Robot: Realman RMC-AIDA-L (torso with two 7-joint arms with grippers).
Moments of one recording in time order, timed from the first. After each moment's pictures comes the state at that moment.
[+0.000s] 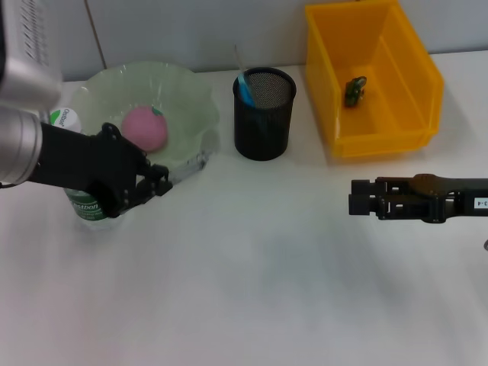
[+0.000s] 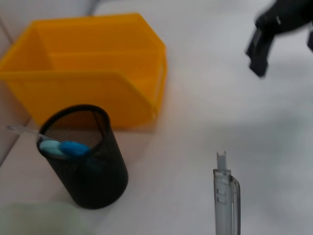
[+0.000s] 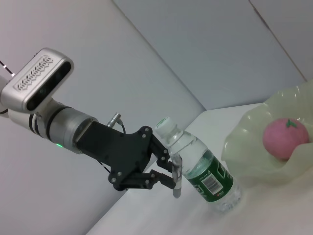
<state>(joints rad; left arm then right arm) -0.54 -2.07 1.19 1.40 2.25 1.58 -1.78 0.45 1.90 -0.91 -0.52 -1.70 -1.71 1.72</state>
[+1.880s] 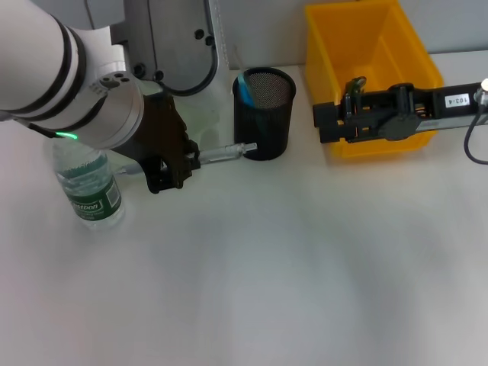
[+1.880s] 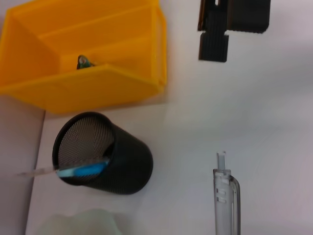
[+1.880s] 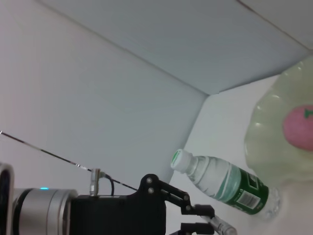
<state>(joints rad) -0.71 -2.07 1.64 1.76 2.66 1.66 -2.26 0.64 1.87 -0.90 -0.65 -1.73 -1.72 2.38</state>
